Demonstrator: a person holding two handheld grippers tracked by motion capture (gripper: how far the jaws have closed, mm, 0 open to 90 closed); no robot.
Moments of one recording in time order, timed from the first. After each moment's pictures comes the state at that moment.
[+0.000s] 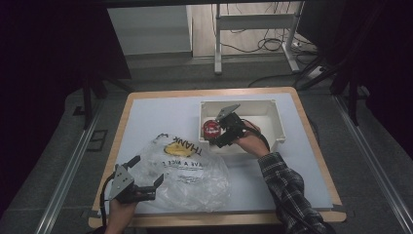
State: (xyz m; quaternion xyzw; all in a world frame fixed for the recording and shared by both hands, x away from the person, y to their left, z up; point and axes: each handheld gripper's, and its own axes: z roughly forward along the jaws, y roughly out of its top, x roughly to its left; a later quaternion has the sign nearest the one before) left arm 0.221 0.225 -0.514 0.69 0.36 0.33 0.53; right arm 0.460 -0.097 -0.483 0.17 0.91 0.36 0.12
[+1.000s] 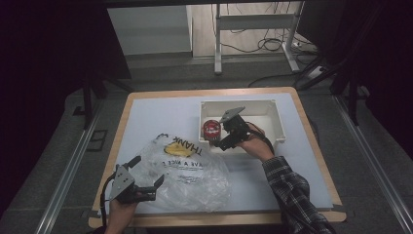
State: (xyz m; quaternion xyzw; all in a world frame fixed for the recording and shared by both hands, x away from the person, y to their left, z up) left arm 0.221 0.224 -0.514 0.70 0.35 0.33 0.54; right arm 0.448 -0.109 -0.481 0.18 0.91 0.36 0.12
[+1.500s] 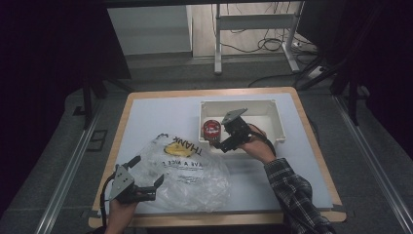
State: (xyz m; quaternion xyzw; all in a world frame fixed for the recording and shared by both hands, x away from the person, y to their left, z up) left arm 0.220 0.225 -0.514 0.69 0.35 0.33 0.53; right arm 0.439 -0.113 -0.478 0.18 0.90 0.37 0.11
